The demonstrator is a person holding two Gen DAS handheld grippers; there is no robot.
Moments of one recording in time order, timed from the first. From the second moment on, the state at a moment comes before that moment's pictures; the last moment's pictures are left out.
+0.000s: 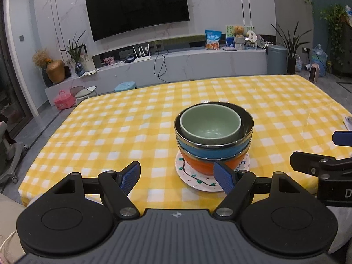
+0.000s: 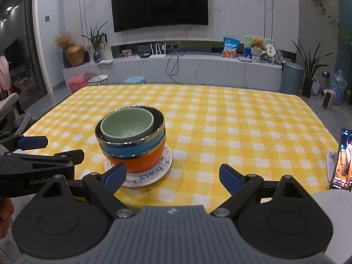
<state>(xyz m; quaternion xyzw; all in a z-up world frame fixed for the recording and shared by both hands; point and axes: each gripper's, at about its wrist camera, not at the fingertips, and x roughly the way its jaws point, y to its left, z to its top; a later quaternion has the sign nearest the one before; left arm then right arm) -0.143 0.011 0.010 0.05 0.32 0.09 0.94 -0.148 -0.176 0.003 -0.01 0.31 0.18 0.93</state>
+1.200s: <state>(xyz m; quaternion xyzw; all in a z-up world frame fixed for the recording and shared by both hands) -0.136 0.012 0.003 0.05 0.34 0.08 0.94 -0.143 -0.170 -0.006 -0.02 0.33 0.19 0.92</state>
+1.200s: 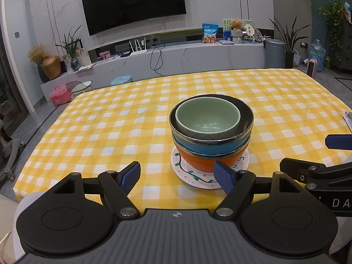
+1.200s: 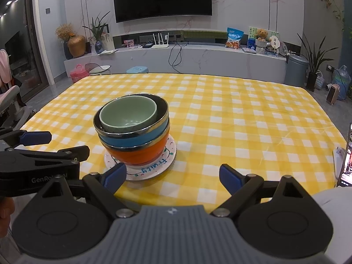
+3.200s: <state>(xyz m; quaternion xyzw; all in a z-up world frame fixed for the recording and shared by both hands) -0.137 0.014 0.008 0.05 0.33 0.09 0.94 -0.141 -0.169 -0.011 -0.02 0.33 0.18 0.92</state>
